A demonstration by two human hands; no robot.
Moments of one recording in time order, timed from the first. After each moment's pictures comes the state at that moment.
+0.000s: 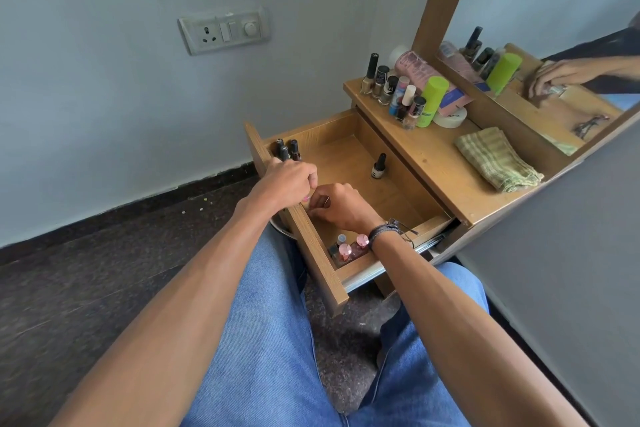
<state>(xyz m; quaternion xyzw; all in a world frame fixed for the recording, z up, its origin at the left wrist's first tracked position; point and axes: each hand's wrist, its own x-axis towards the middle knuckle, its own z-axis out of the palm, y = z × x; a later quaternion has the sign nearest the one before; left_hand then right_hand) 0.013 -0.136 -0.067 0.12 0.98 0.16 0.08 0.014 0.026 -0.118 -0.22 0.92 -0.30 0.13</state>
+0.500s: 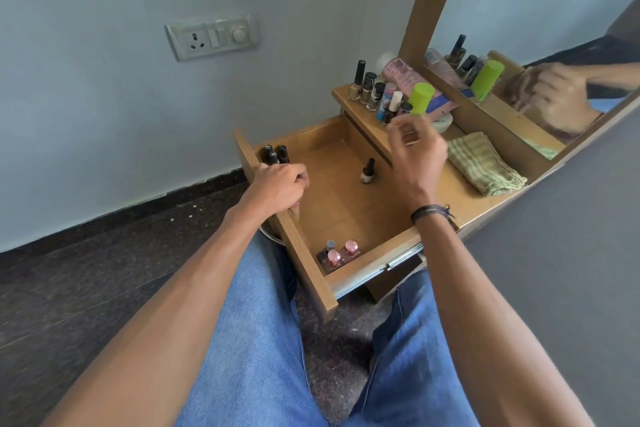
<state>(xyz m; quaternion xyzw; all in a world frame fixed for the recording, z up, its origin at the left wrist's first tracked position) 0.017 -0.131 -0.059 0.09 0.97 0.22 0.07 -0.002 0.106 -0.038 -0.01 0.84 -0.43 -0.34</state>
